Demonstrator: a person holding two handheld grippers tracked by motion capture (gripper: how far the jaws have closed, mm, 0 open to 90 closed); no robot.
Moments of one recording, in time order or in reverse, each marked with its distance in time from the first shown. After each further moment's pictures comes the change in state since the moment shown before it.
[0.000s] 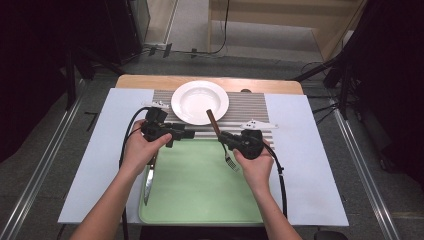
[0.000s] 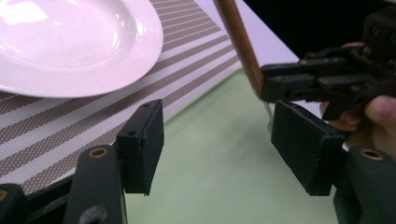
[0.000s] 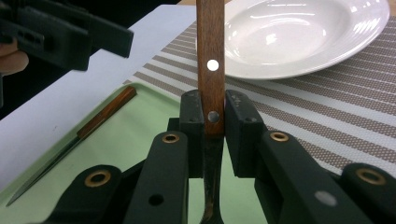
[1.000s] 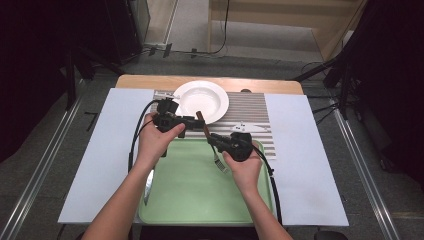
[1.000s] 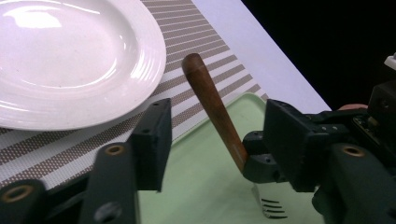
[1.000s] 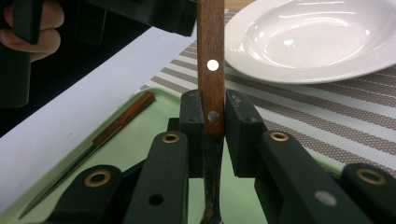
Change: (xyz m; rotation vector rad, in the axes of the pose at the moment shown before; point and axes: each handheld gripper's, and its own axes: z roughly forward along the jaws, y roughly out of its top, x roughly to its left) left arm -0.010 0.024 0.025 -0.006 0.053 -0.077; right arm 0.018 -0.005 0.022 -0.026 0.046 0.008
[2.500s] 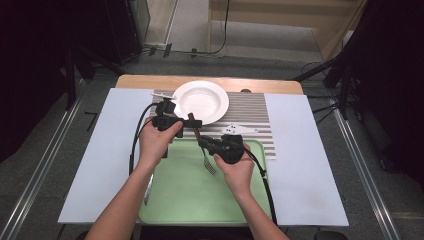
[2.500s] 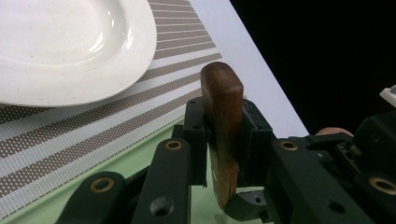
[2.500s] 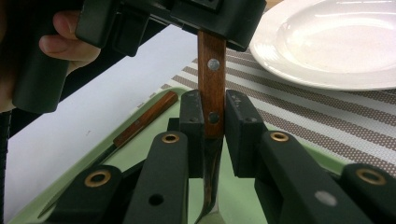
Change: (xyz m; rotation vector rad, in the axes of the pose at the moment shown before) left arm 0.016 -0.004 0.002 0.009 -0.113 -0.146; right arm 0.019 0.000 0.012 0.006 0.043 -0.030
